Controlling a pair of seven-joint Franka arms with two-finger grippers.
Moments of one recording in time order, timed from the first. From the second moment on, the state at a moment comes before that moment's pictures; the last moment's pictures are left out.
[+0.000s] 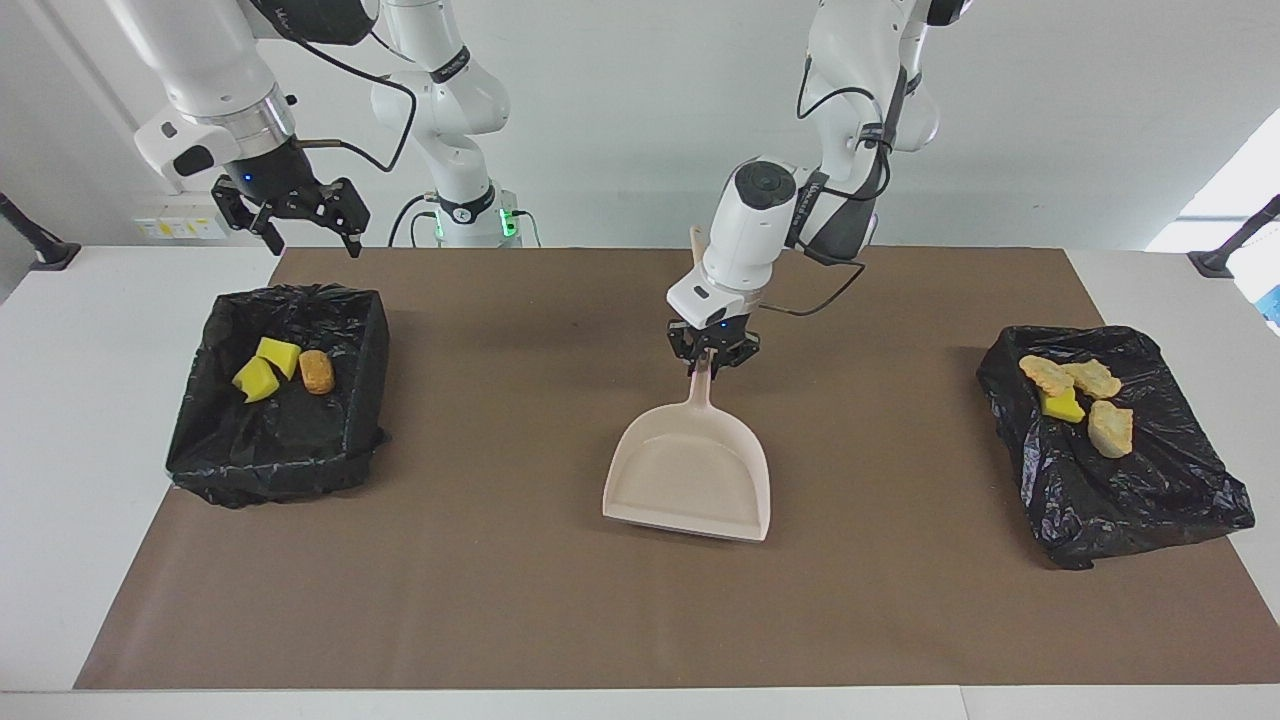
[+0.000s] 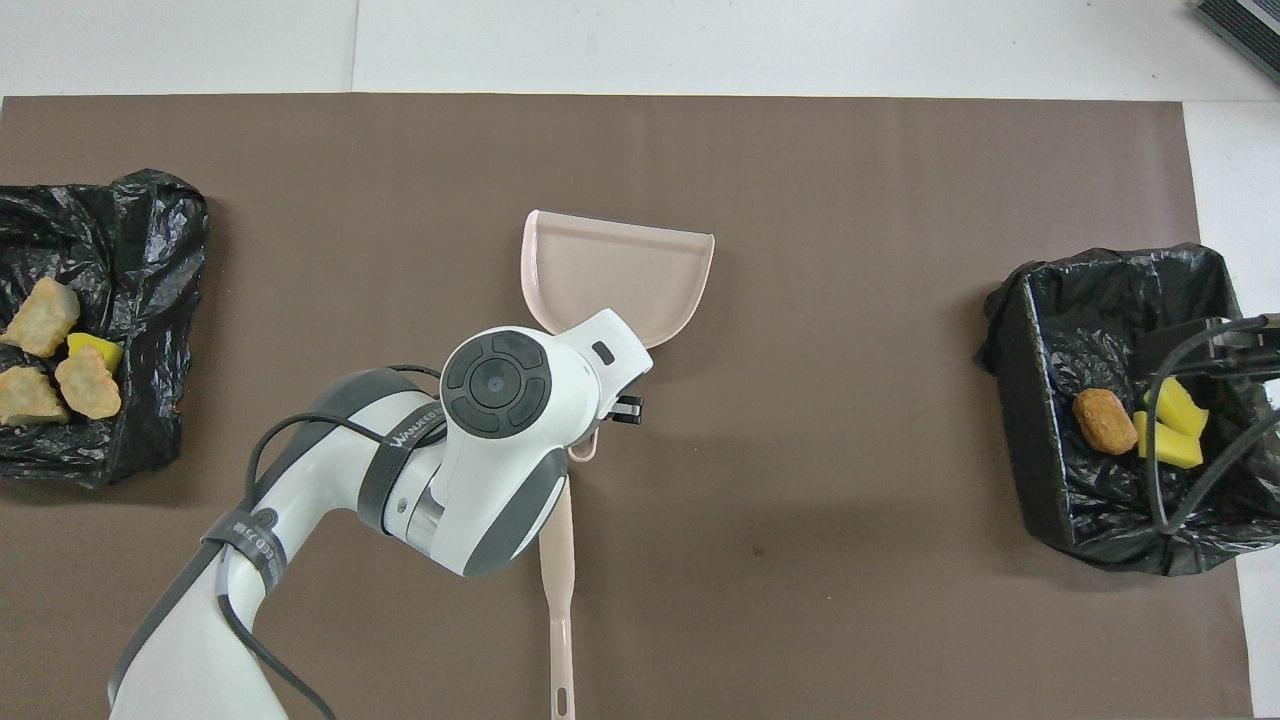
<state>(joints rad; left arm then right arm) -0.66 0.23 0.00 -1.95 -0.10 2.28 -0.39 -0.05 -0.07 0.00 -1.62 -0.02 1.53 -0.01</state>
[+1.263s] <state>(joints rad) -0.46 0.15 0.05 -1.87 -0.10 2.11 -0.39 -0.05 -0.07 0.00 -1.62 -0.02 1.53 -0.01</state>
